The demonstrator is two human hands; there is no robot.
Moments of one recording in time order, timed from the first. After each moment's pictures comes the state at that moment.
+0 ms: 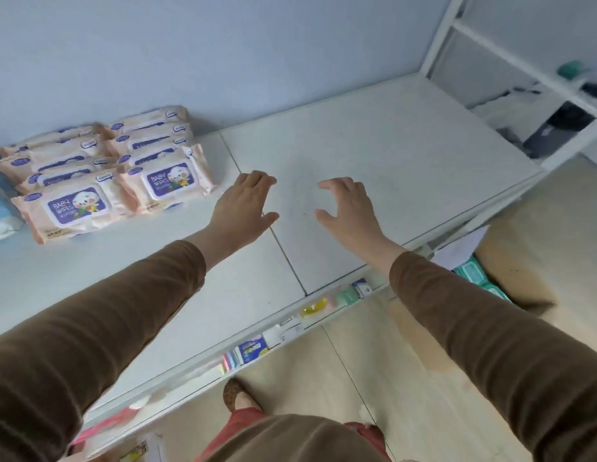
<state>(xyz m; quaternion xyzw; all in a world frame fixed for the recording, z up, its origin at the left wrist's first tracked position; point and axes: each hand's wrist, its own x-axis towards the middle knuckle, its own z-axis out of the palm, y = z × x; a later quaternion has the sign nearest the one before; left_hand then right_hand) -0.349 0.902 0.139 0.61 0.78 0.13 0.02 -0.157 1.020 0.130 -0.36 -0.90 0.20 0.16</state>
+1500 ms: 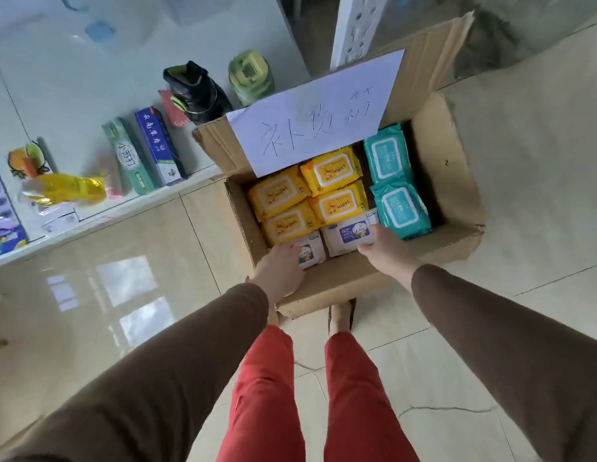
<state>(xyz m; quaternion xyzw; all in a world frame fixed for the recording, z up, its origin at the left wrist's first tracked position) 0.280 1.189 -0.332 0.42 0.78 -0.08 0.45 0.437 1.356 -0.326 -0.51 -0.71 0.40 -0.26</state>
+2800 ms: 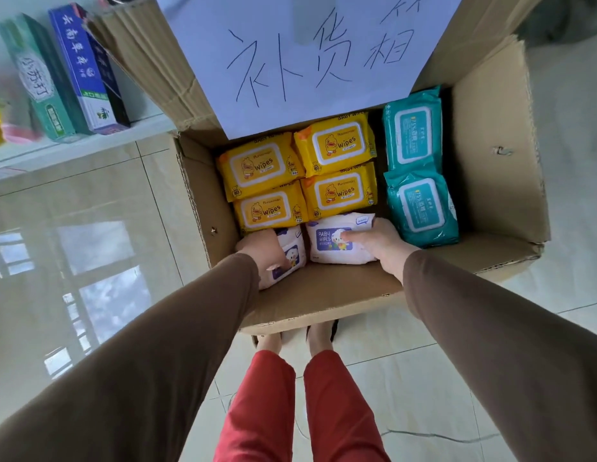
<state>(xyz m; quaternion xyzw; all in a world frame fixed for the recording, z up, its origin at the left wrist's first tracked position) 0.274 1.212 -0.481 0.25 0.79 -0.14 0.54 0.438 1.375 -0.481 -0.60 -0.49 0.60 -0.18</state>
